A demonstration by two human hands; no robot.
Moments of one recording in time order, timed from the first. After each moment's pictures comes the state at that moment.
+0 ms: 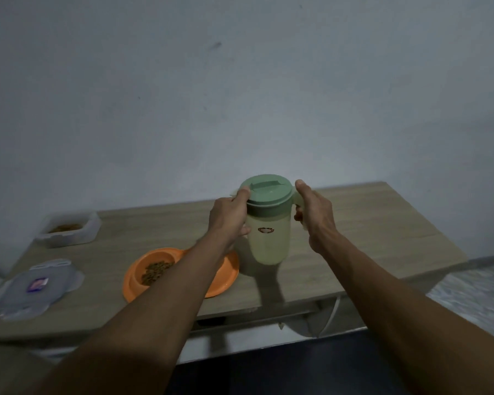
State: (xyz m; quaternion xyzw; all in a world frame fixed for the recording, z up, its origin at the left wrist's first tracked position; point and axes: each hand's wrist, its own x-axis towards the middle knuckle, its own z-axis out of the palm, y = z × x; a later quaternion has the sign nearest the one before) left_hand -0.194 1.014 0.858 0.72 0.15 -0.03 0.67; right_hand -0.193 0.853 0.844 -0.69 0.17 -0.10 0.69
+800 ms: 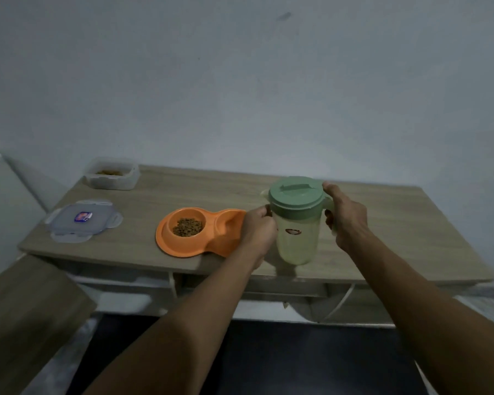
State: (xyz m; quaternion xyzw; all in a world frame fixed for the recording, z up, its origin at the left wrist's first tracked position) left_hand -0.266 1.022 0.808 0.69 0.16 -0.05 0.70; right_hand -0.225 0.870 0.837 -0.67 0.25 -0.04 0.70
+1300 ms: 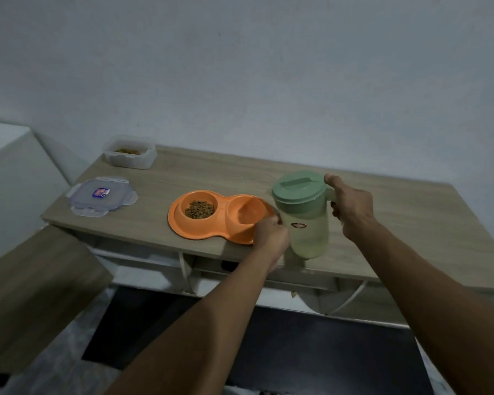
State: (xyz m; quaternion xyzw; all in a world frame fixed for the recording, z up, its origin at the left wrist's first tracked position) left_hand -0.269 1.005 0.759 0.65 0.23 -0.08 0.72; right_hand -0.206 0.879 0.823 -0.73 0.22 -0.01 0.65
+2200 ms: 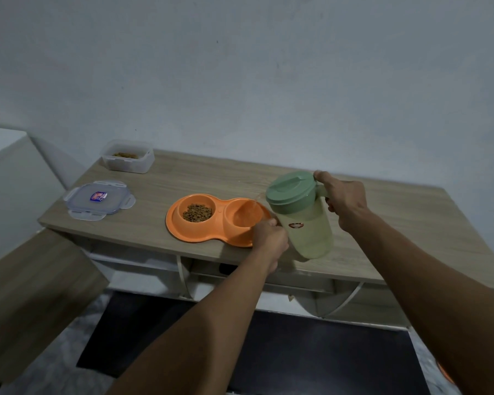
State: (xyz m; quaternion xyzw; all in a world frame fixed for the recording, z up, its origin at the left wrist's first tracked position) left_hand -0.270 1.002 0.765 0.61 0.24 -0.09 0.75; right_hand -0.197 0.884 0.835 -0.79 0.19 -0.01 0.58
